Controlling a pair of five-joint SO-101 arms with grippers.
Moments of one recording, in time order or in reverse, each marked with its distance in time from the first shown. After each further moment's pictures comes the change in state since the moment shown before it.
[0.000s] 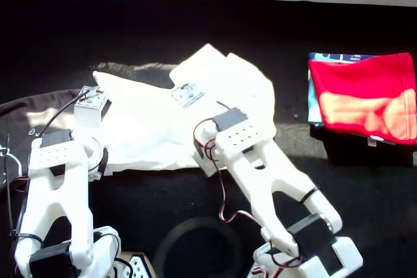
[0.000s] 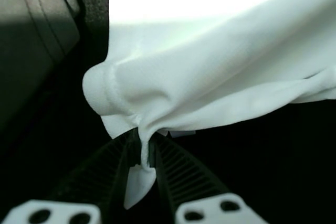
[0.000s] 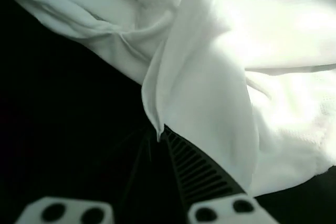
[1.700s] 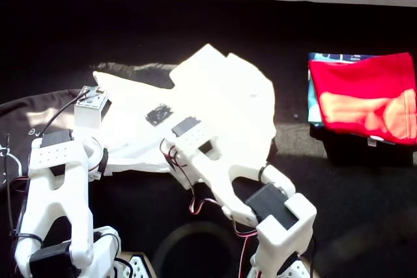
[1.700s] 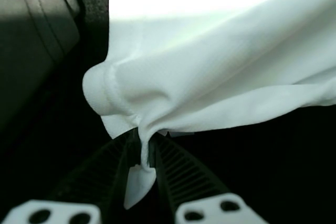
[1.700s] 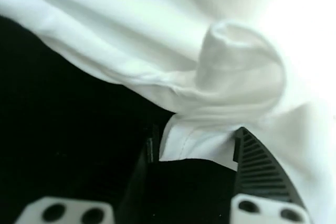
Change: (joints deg) left arm 0.0 0.0 0.0 0.0 0.0; right arm -8.4 24.3 -9.8 -1.8 -7.7
